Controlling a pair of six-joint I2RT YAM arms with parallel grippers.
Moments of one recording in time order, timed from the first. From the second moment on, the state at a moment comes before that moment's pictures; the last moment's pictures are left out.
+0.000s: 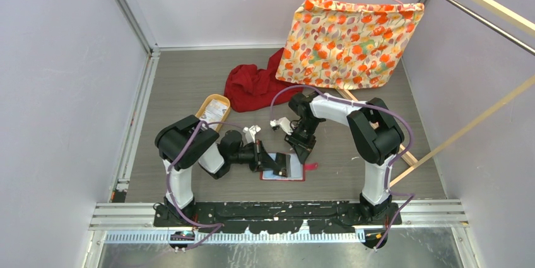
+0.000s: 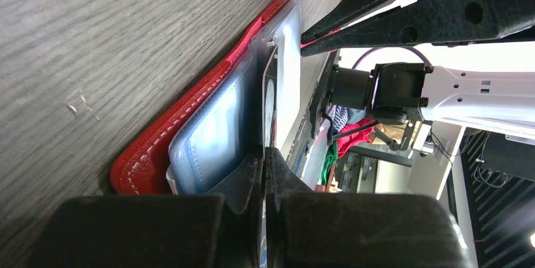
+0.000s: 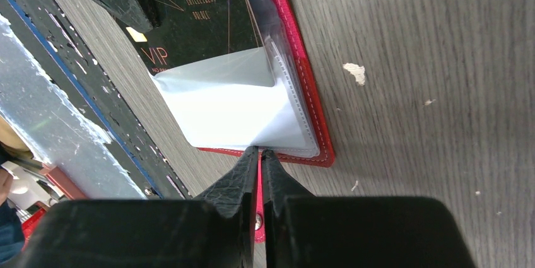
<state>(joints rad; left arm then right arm) -0.66 1.92 0.37 1.12 0.72 -1.15 0.59 1.93 1.24 -1.00 -0.52 -0.54</state>
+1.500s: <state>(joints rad) -0.79 1.96 0.31 1.31 0.47 -1.27 0.56 1.85 1.25 -1.01 -0.67 -0.54</state>
